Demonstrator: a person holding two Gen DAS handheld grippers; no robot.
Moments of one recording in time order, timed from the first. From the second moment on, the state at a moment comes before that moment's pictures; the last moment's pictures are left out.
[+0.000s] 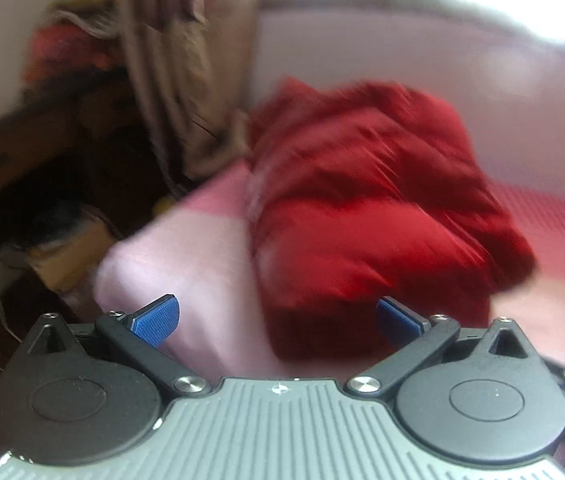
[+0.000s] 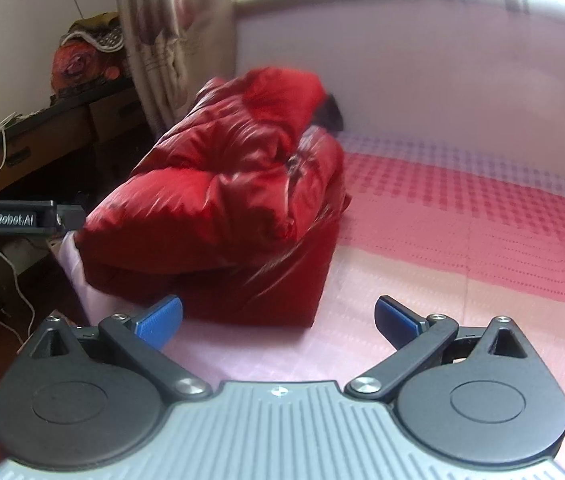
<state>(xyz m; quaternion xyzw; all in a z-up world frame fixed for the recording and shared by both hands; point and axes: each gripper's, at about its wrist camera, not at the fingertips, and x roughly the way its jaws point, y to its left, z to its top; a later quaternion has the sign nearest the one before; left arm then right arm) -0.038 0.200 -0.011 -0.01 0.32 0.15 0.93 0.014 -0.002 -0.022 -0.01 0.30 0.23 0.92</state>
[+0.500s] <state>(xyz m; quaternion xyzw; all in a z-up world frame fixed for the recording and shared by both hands) -0.058 0.190 -0.024 -0.06 0.41 0.14 0.90 -0.001 0.005 -0.027 -0.02 0.36 0.22 0.91</state>
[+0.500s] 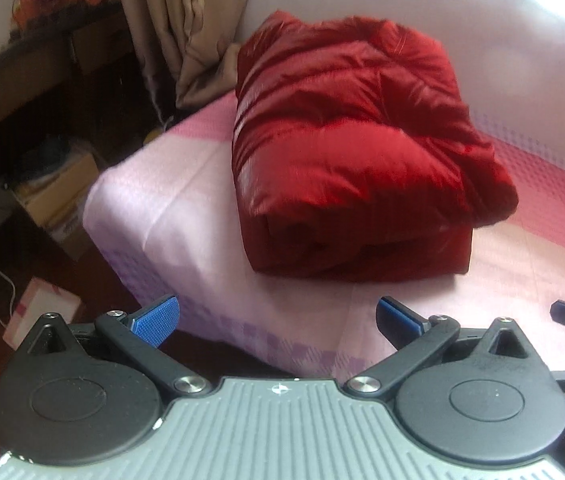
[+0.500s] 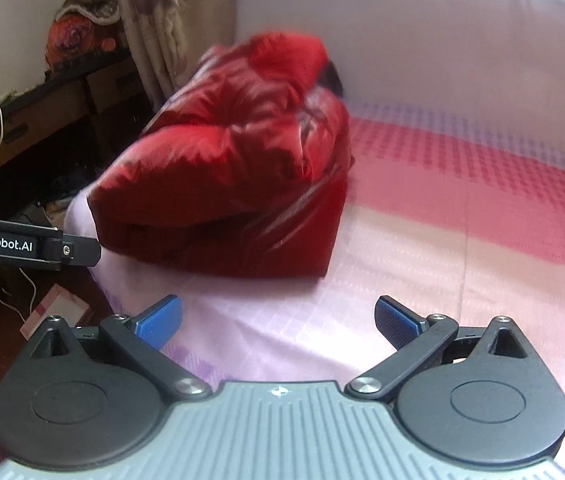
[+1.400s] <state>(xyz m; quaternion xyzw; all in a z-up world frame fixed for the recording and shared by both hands) -0.052 0.203 -0.057 -0.09 0.46 0.16 0.87 -0.004 0.005 -0.053 -0.04 0.39 0.22 0.89</state>
